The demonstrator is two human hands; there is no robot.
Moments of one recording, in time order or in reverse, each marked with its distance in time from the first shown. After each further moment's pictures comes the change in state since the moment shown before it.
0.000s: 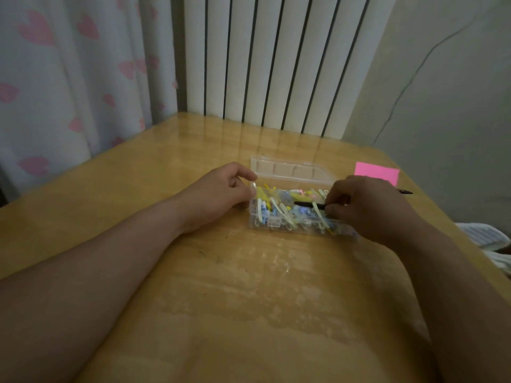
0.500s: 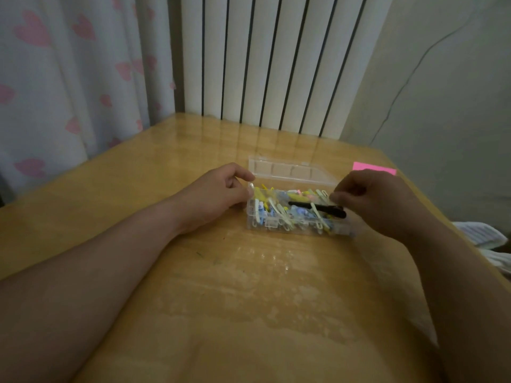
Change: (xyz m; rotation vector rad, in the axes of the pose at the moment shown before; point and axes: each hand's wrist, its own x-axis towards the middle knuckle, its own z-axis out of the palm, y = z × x) left_hand 0.000 0.001 -0.001 0.011 0.004 -0.003; right_hand -0.003 0.011 -0.012 0.248 0.047 0.124
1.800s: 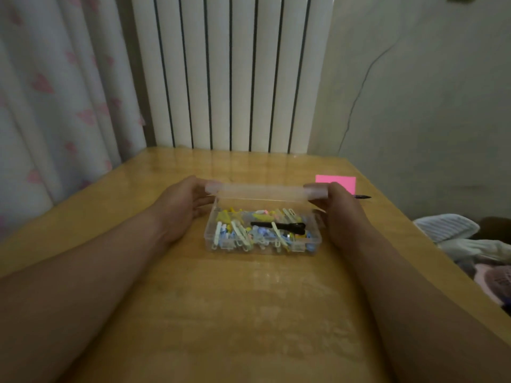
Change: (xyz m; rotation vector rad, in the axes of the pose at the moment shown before) left_hand 0.049 0.017 0.010 -0.494 0.164 -0.241; right_hand 0.025 0.035 0.034 1.161 0.140 0.482
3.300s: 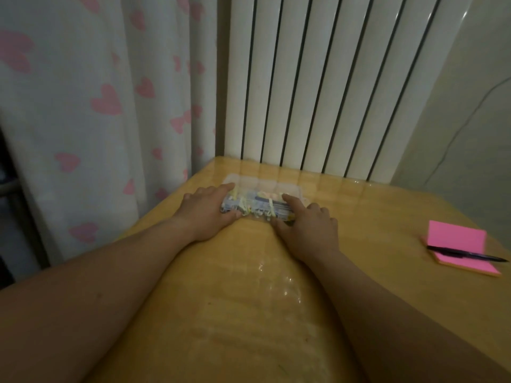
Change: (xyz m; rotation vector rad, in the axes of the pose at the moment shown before) left_hand 0.091 -0.009 -0.184 1.347 0.161 0.300; right_hand 0.057 0.054 0.238 -1.338 -0.014 -0.514
